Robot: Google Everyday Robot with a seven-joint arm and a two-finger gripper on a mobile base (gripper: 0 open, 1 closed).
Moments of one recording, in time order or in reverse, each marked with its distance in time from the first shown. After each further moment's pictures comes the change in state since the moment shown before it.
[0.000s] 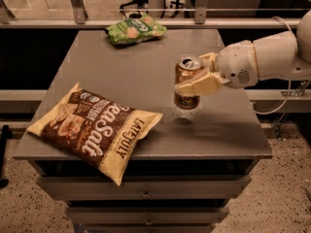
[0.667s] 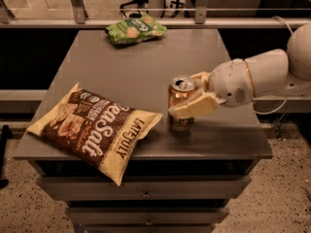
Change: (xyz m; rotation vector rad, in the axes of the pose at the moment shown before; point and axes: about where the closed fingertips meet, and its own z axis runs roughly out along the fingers) arm 0.019 0.047 0.017 -0.137 -0.003 0.008
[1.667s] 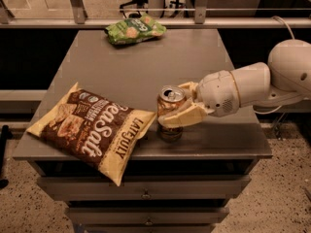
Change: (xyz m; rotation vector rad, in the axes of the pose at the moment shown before) arm 0.012 0.013 0.033 -0.092 -0.054 -0.018
